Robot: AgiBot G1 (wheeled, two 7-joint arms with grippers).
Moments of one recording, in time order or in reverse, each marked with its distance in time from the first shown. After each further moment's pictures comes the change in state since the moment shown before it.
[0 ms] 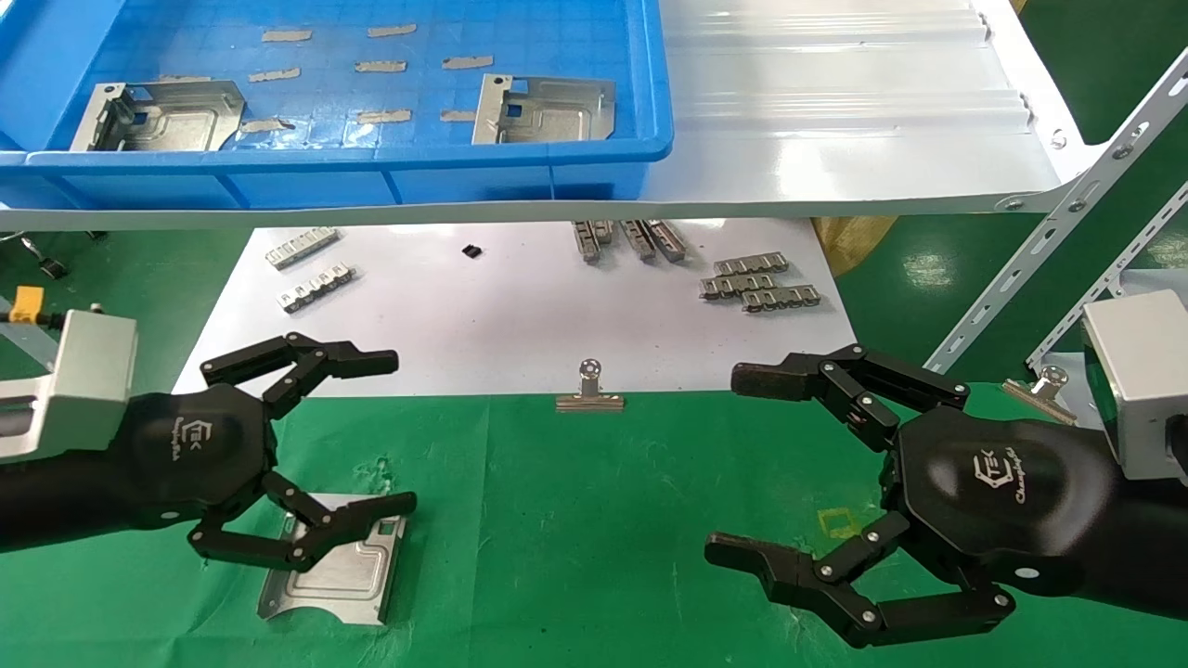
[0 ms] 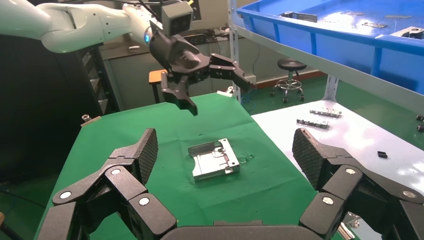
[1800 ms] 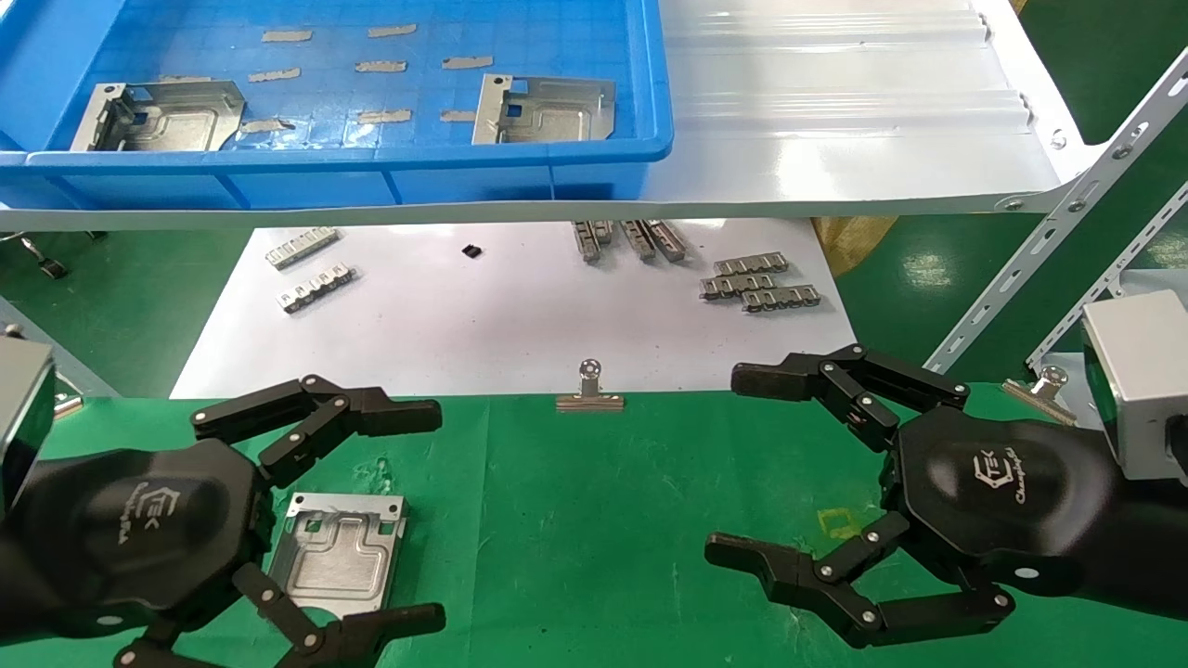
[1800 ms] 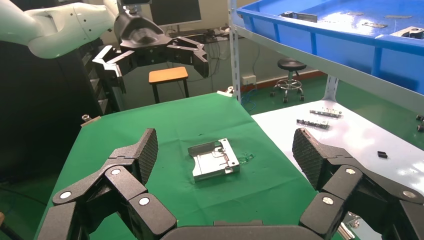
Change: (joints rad) left arm 0.194 -0.052 -0.193 -0.385 -0.087 -0.036 -0.316; right arm 0.000 0.000 0.000 0.000 0.000 0.000 0.000
